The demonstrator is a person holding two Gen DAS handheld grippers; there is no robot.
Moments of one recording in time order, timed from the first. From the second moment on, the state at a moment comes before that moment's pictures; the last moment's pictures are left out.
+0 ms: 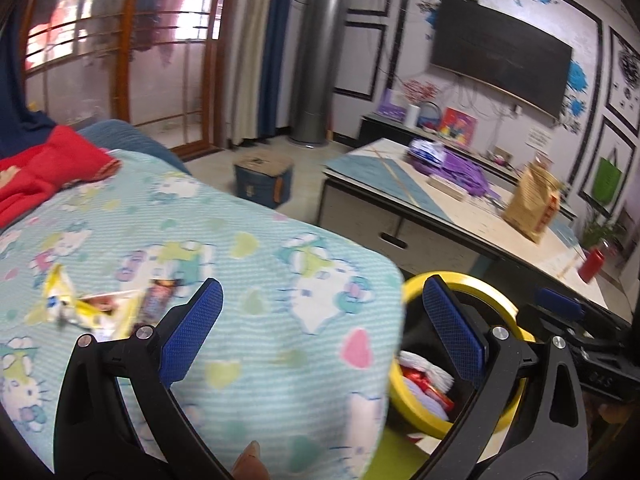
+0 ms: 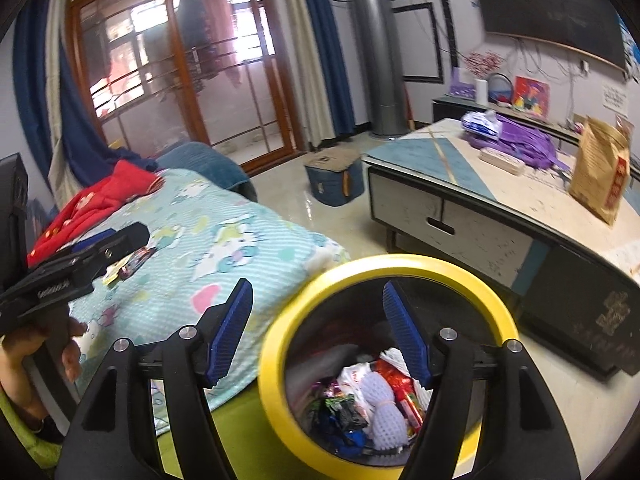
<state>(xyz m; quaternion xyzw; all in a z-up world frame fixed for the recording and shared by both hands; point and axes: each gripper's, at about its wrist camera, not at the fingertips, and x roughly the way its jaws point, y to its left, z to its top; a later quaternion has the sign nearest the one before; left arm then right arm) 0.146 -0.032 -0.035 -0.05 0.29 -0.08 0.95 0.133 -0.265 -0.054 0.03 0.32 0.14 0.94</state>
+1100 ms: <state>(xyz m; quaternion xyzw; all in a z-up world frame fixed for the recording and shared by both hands) 0.150 0.146 -0.055 -0.20 0.29 0.10 0.93 0.183 -0.090 -0.067 -0.04 0.35 0.26 0.90</state>
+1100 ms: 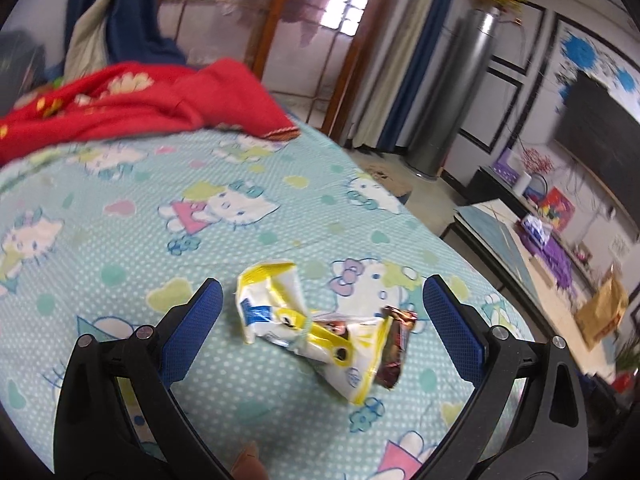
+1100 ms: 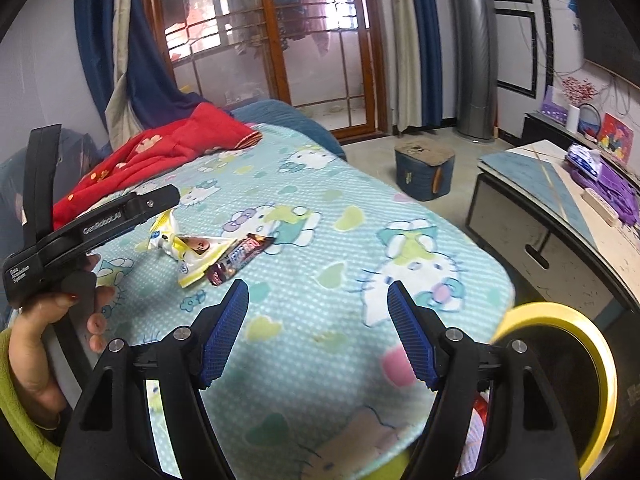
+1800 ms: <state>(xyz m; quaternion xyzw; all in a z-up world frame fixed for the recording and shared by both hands) 0.148 0.190 -0.090 -0.33 0.30 0.08 0.89 0.224 -0.013 -0.100 -0.01 0.42 0.32 0.85</state>
